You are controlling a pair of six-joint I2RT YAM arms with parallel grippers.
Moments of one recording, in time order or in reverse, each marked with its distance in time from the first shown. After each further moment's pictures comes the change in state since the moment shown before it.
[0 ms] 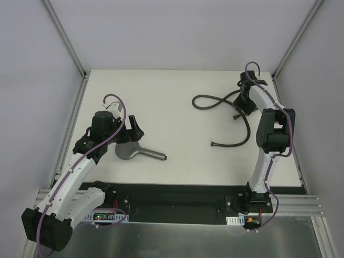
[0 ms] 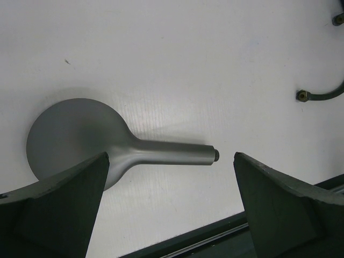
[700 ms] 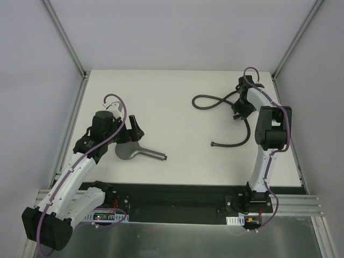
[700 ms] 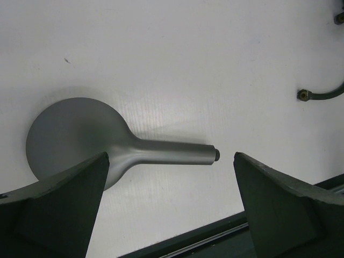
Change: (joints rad) left arm 0.000 0.005 0.000 0.000 0.001 0.000; right arm -0.005 0.072 -0.027 0.037 -0.017 0.087
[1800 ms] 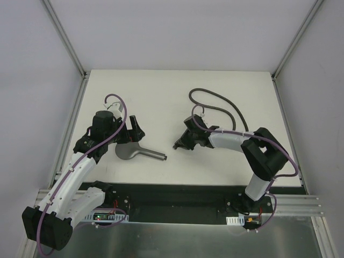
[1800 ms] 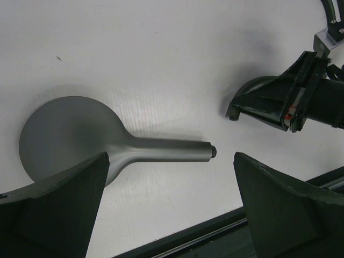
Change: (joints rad) left arm 0.000 0.007 0.000 0.000 0.026 0.000; right arm 0.691 -0.367 -0.700 0.623 -0.319 0.503
